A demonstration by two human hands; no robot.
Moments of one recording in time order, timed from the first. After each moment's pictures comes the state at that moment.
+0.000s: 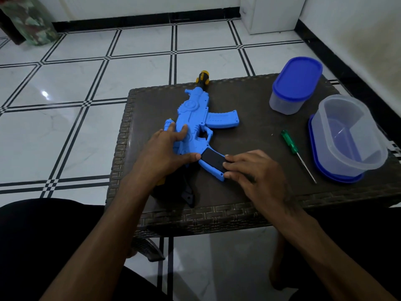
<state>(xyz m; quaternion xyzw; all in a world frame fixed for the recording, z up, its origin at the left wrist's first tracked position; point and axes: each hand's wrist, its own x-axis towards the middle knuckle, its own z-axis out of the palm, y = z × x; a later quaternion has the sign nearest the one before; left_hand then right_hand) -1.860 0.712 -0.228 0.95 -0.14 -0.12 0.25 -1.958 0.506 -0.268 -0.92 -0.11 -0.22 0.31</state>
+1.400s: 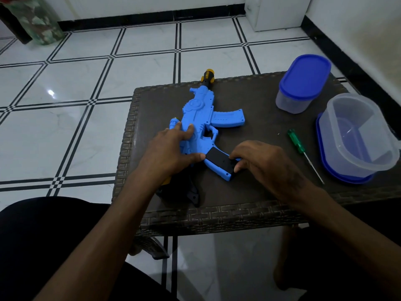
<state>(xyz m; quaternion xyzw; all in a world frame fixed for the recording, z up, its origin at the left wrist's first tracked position) -1.864 0.709 -0.218 0.96 -0.16 -0.12 0.18 -1.919 0.480 -0.266 -0.92 -0.28 -0.16 0.22</state>
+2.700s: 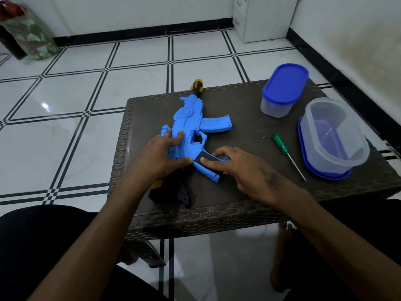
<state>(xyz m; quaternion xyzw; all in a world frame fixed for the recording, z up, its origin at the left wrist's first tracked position) -1.858 0.715 -0.228 0.95 -0.16 -0.13 0.22 -1.936 0.490 -0.254 -0.96 -0.22 0.00 0.16</state>
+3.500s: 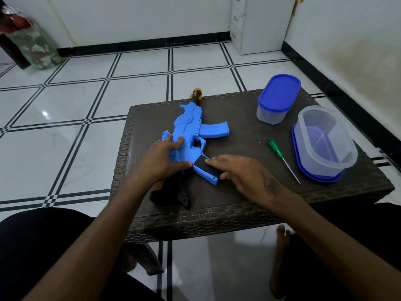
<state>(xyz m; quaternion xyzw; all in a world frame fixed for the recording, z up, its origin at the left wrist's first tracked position) -1.857 0.715 -0.227 0.95 -0.16 -0.14 0.23 -1.943 0.492 -0.258 -0.95 -0.19 -0.05 0.26</state>
